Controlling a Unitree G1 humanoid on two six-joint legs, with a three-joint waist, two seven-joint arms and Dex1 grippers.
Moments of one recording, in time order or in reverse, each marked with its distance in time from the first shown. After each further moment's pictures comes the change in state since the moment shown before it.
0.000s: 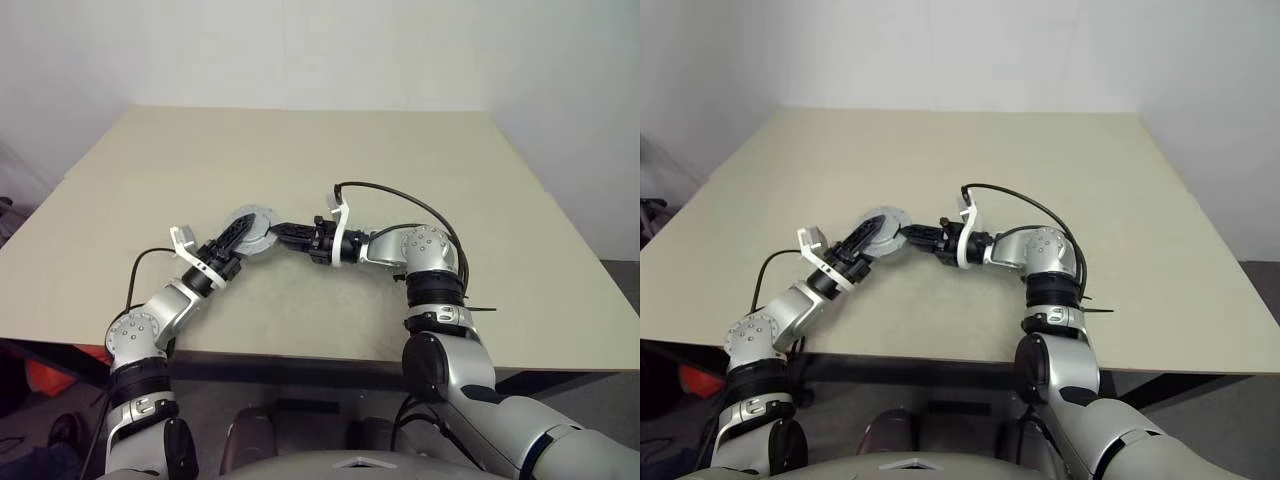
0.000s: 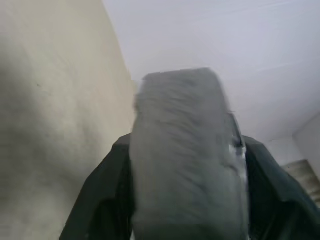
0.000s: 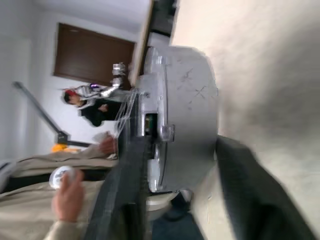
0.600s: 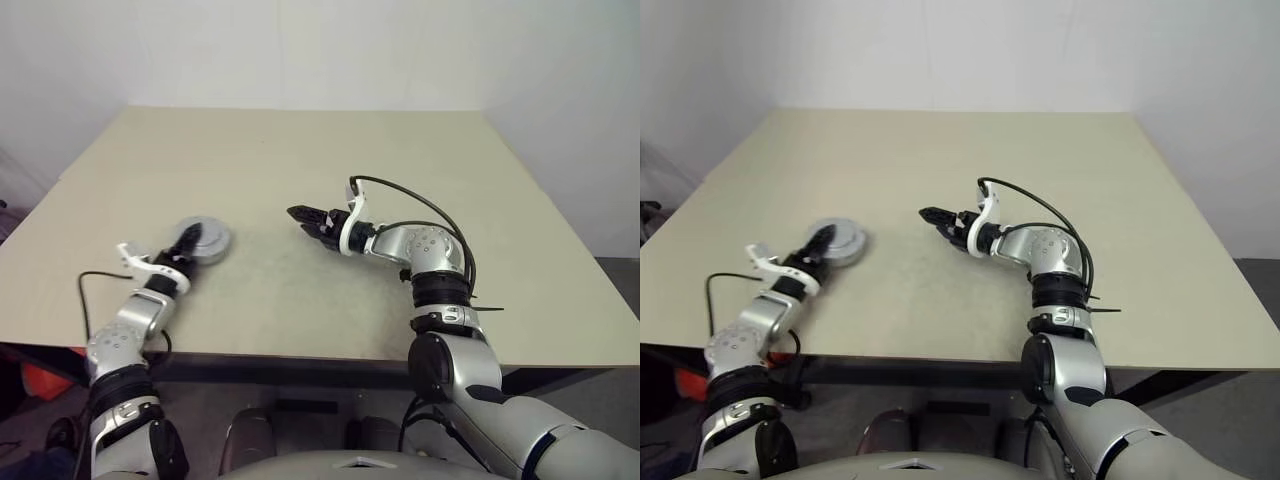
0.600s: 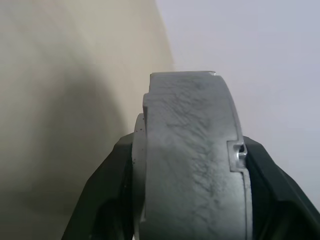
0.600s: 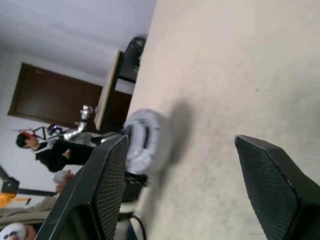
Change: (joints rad) left arm 0.015 0.063 0.169 0.093 0.169 -0.311 0.097; right arm 0.016 -0.032 0.011 0.006 -0.035 -0.203 -0.076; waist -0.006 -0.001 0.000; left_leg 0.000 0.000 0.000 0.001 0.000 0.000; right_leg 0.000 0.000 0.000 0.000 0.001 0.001
